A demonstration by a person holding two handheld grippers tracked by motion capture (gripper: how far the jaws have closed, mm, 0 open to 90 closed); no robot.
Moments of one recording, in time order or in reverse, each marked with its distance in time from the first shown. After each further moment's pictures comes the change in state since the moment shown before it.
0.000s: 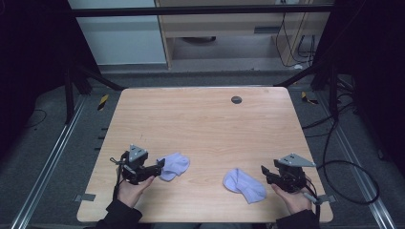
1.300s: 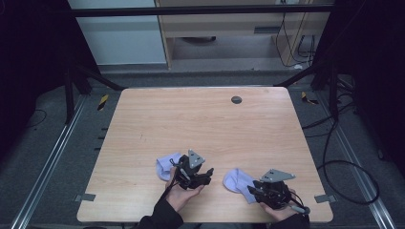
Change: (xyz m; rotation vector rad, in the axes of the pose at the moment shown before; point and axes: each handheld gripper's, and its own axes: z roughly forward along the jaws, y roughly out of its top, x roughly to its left) left arm -0.131 0.016 0.052 0.069 -0.174 0.179; right arm 0.046 -0.025 0.005 0.136 0.197 -0.121
